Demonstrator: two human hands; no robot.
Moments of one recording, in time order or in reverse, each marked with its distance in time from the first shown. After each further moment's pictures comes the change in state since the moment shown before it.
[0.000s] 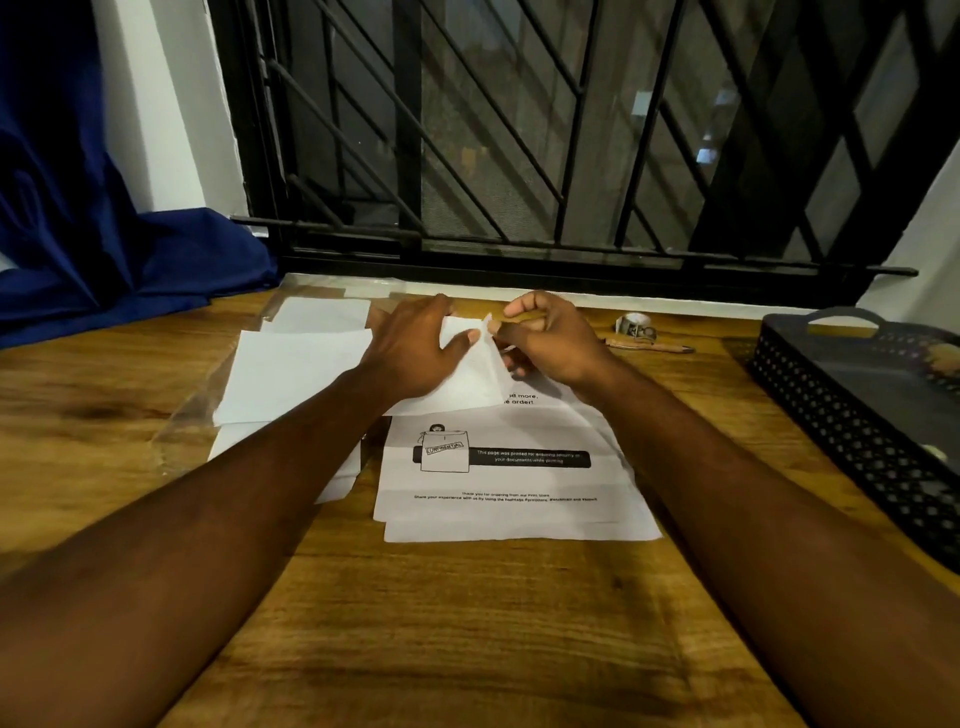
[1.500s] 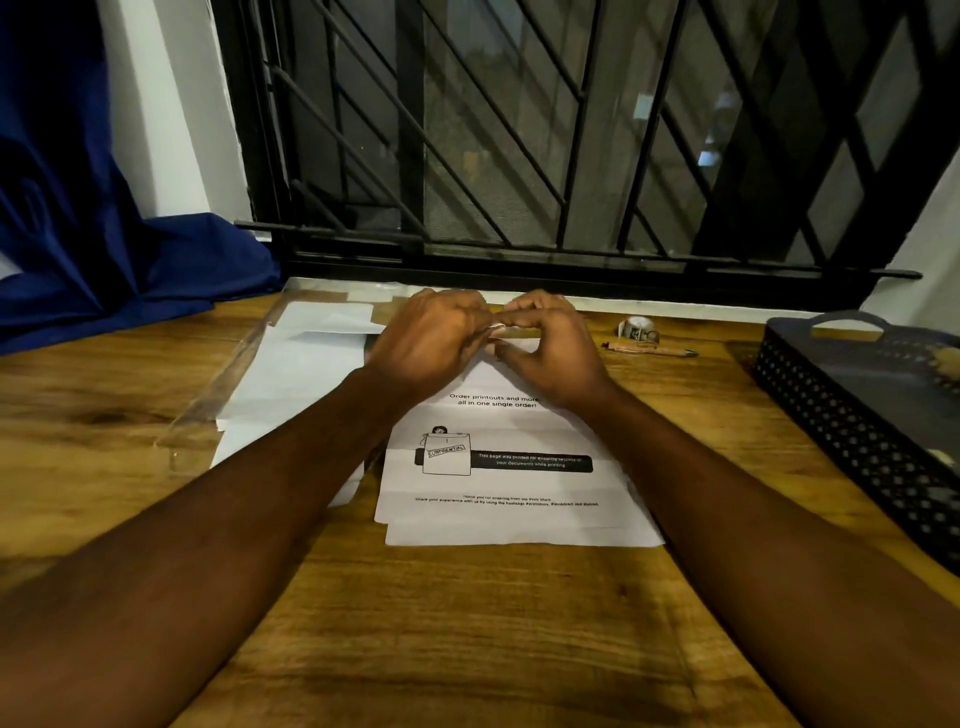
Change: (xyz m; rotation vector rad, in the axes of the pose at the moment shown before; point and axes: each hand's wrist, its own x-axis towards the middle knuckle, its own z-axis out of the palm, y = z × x) left_hand 0.002 0.009 -0.015 0.099 0.191 0.561; right_hand 0.019 0.035 -0.001 -0.576 0.163 -0.598
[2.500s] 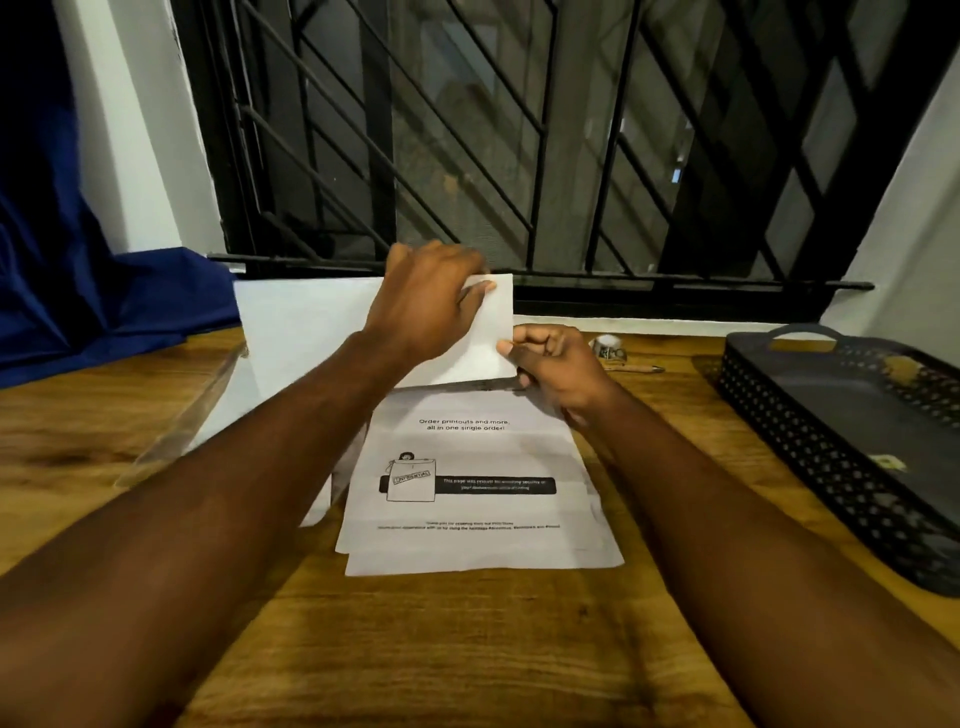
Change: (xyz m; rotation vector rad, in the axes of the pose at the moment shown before) left_hand 0.062 0.008 -0.021 0.089 0.101 -0.154; right_hand -0.002 0.017 -0.027 0.830 -0.099 0.431
